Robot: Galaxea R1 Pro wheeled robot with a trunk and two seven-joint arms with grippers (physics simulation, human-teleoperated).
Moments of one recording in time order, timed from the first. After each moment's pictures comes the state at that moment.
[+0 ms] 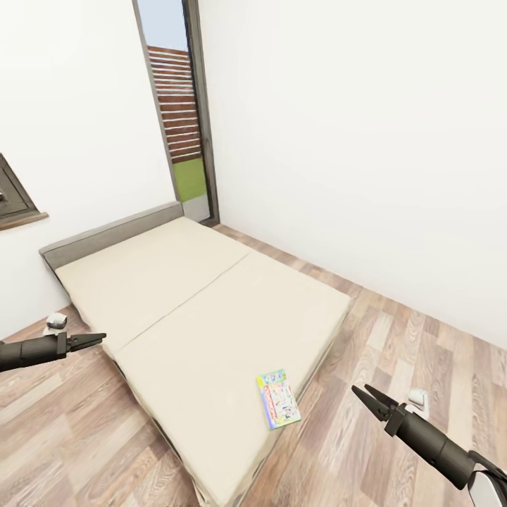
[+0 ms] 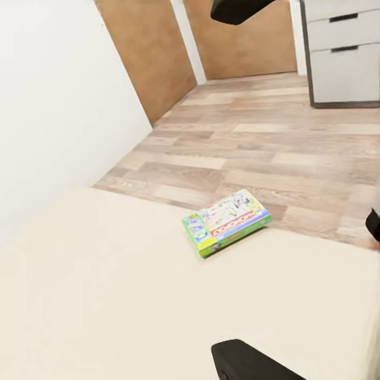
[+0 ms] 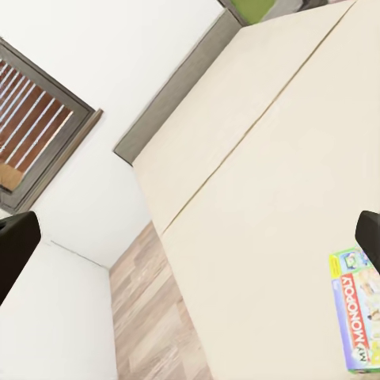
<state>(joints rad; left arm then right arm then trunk) -1.01 0.65 0.00 -0.20 0.14 0.46 -1.50 -0.04 -0.14 -0.36 -1.48 -0.53 0.50 0.93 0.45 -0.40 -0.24</state>
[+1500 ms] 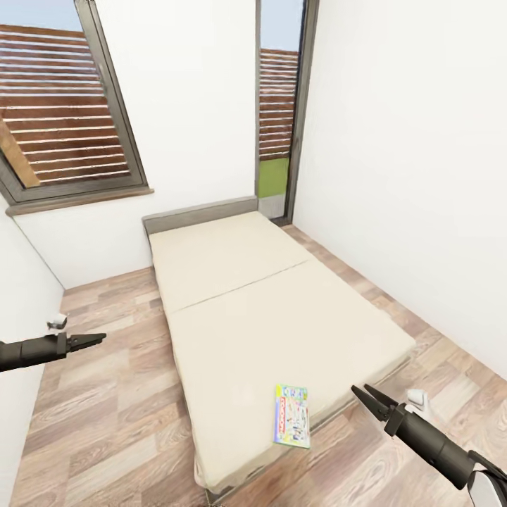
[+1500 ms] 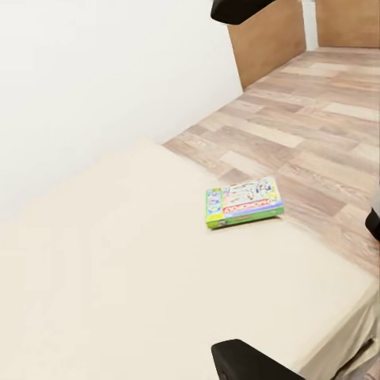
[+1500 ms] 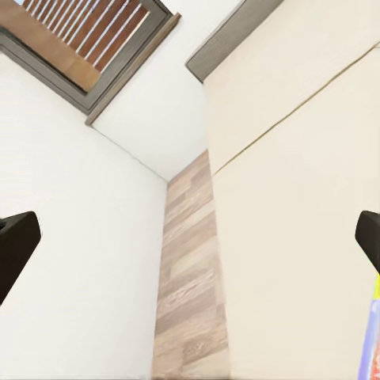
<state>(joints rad) -1.01 0.65 0.00 -0.20 0.14 0.46 -1.50 -0.04 -0.14 -0.36 -1.48 -0.53 0.50 0.93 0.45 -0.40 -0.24</state>
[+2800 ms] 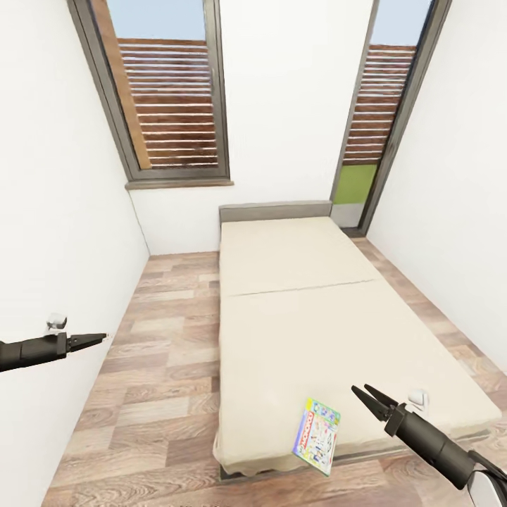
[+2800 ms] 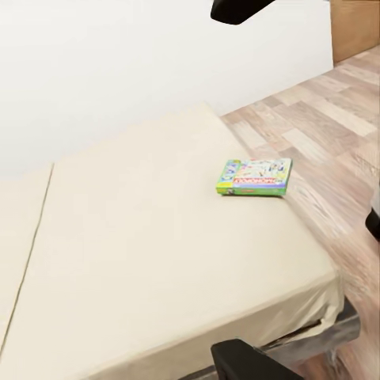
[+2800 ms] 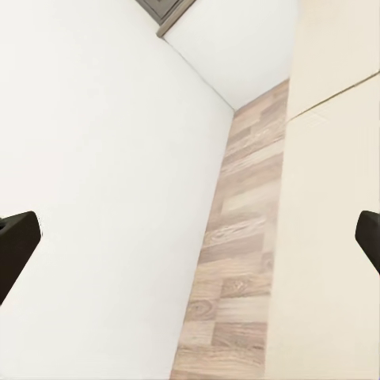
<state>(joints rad) -1.01 0.65 0.00 -0.20 0.14 0.46 -1.50 -0.04 -0.14 -0.36 -1.48 -0.53 0.50 0.93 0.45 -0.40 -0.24</state>
